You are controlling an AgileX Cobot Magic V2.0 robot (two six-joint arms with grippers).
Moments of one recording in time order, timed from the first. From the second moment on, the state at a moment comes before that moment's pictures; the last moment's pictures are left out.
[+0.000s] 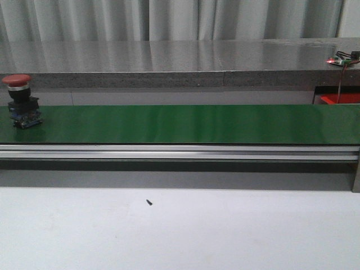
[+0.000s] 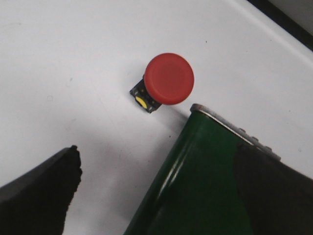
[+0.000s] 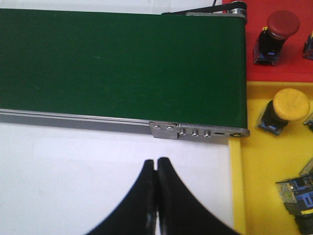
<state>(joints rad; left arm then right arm) 0.38 1.94 -1.58 -0.29 0.80 -0.04 0.04 0.90 -0.81 0.09 0.77 0.02</state>
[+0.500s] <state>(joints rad) 0.38 2.11 -1.71 -0.42 0.79 -0.04 0.04 0.90 -0.81 0.09 0.77 0.02</state>
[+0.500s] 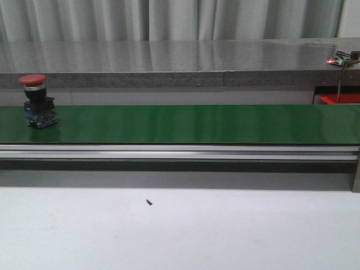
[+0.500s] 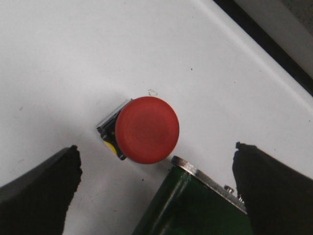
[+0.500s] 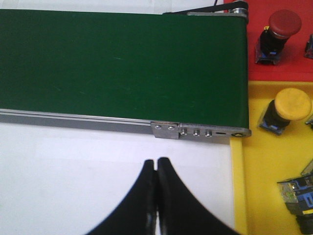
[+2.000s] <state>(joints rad) 0.40 2.08 -1.74 -0.40 0.82 -0.04 0.04 0.90 -0.81 0.09 0.77 0.02</state>
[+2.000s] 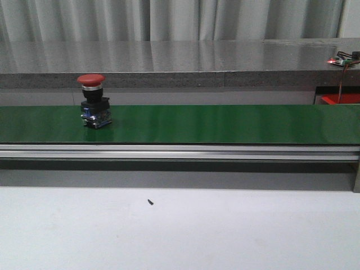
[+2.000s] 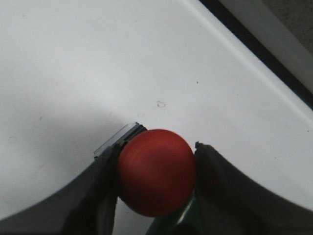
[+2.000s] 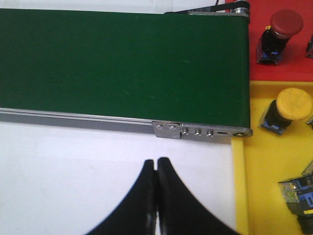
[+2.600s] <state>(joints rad) 0.40 1.87 -1.74 -0.34 1.06 0.06 0.04 0.90 -0.81 0.09 0.78 0.02</state>
